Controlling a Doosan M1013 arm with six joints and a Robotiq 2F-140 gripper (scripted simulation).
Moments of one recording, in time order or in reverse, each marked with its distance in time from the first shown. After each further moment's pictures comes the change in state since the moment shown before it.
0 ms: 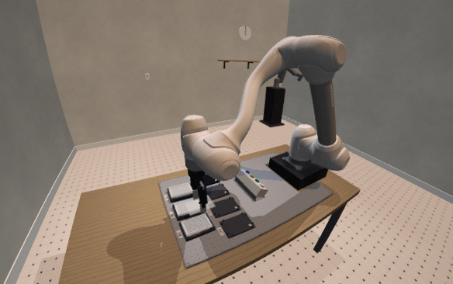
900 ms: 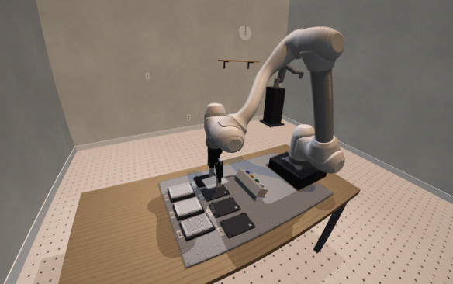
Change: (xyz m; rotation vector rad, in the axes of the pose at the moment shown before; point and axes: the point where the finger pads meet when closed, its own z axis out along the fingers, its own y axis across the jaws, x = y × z) arm -0.149 0.131 0.002 0.002 0.004 -0.001
